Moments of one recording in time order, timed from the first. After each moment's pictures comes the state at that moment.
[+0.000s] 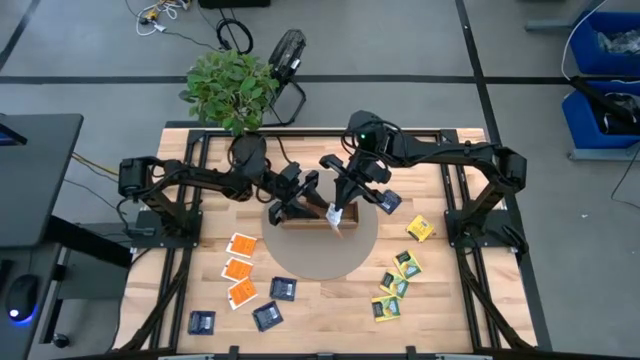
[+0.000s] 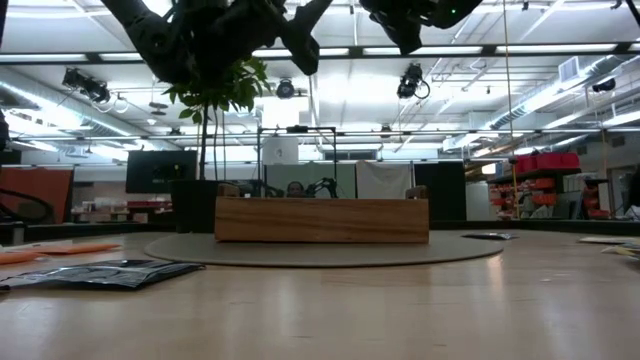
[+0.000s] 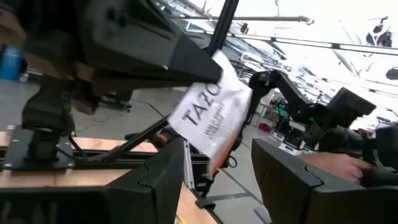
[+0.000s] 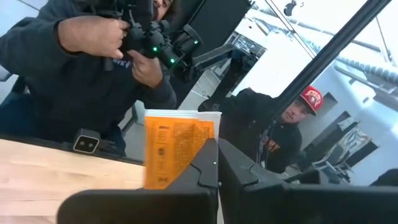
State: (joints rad) left arm 0.20 1.62 0.79 1.13 0.76 -0.54; right arm -0.31 1.66 1.30 0.15 -1.43 -0.86
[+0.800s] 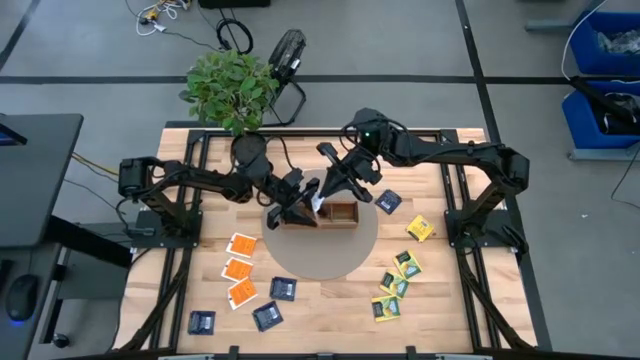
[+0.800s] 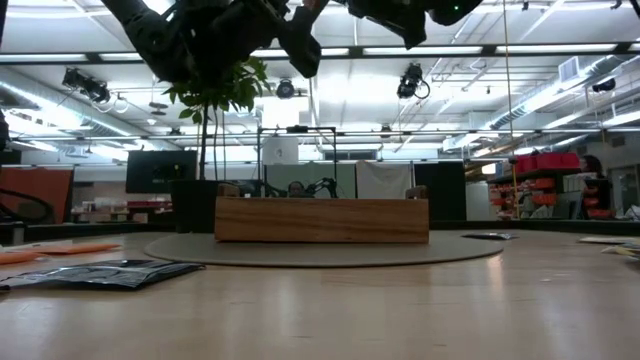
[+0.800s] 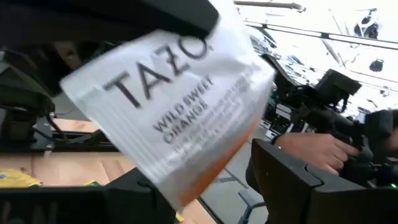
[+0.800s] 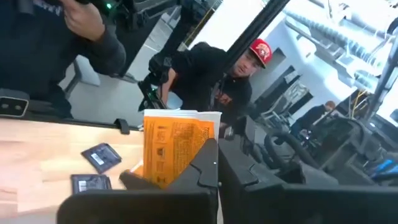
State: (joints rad) left arm 0.18 1.62 0.79 1.07 0.81 -0.53; right arm -0.31 1.64 1.30 0.19 -1.15 -0.84
